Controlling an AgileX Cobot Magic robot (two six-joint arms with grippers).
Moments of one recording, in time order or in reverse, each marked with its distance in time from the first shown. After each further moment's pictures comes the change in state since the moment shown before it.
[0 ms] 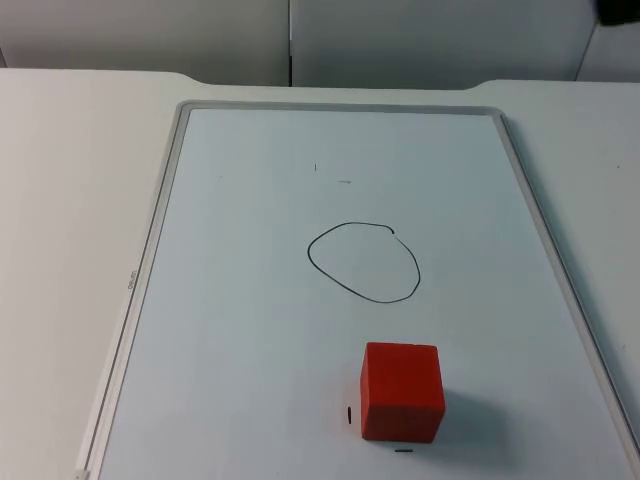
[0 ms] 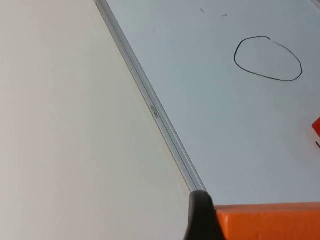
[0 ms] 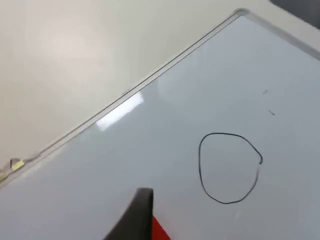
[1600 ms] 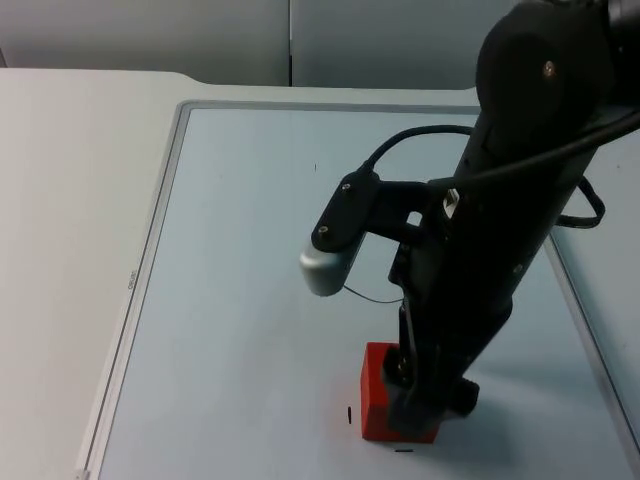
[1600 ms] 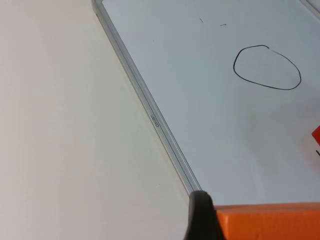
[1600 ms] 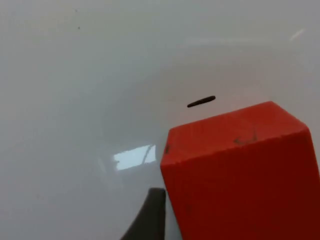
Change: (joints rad) right arm 0.369 0.730 -0.080 -0.463 -0.062 0.204; left arm 0.000 0.000 0.002 0.010 -0.027 0.000
